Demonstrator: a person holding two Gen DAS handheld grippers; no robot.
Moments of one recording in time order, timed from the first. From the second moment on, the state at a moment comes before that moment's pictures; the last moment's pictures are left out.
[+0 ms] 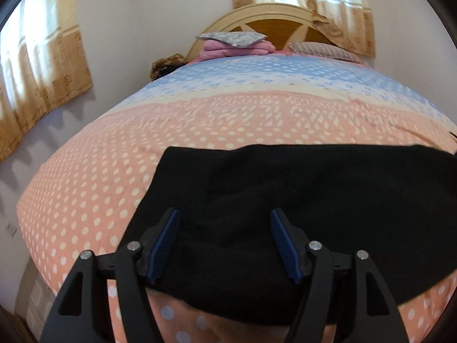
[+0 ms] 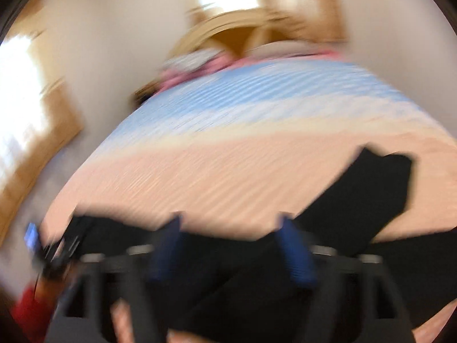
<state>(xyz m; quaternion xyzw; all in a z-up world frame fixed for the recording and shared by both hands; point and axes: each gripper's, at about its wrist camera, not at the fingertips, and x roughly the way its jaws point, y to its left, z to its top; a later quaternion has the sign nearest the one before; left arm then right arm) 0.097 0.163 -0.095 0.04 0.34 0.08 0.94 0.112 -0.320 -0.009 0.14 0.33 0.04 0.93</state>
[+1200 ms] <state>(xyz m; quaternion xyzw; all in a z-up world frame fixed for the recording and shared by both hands) 0.105 0.144 -0.101 0.04 0.36 0.14 0.92 -0.053 -0.571 -0.117 0.41 0.35 -0.14 0.83</state>
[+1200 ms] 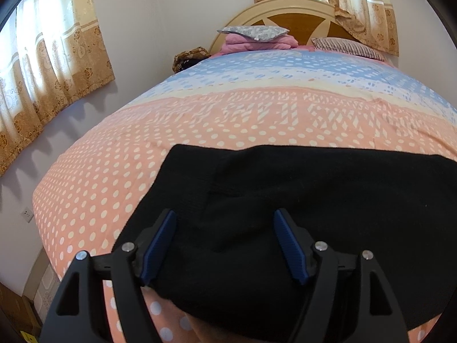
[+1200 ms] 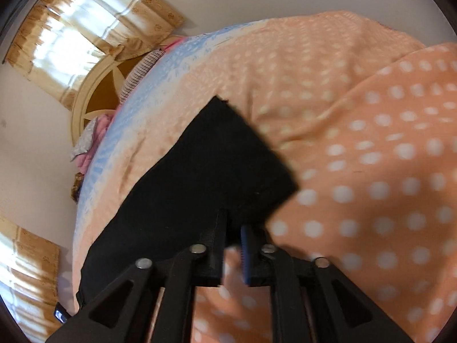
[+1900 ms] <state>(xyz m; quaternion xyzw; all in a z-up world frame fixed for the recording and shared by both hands) 0.109 0.141 -0.099 0.04 0.36 0.17 0.92 0.031 -0.615 -0.113 0.33 0.34 -0.10 0.87</state>
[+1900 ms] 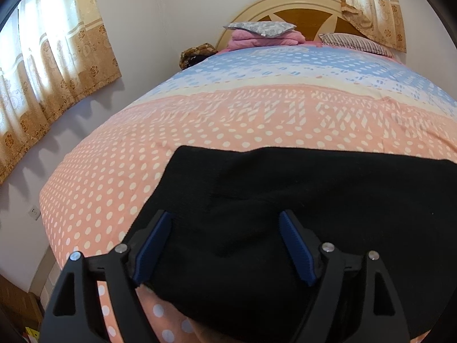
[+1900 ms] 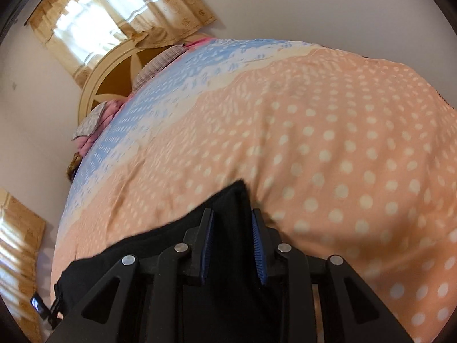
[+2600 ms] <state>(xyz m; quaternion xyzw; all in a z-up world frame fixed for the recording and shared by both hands) 0.107 0.144 -0.101 0.02 0.36 0.19 0.91 0.039 -0.569 -0.092 0.22 0.37 -0.11 0.90</state>
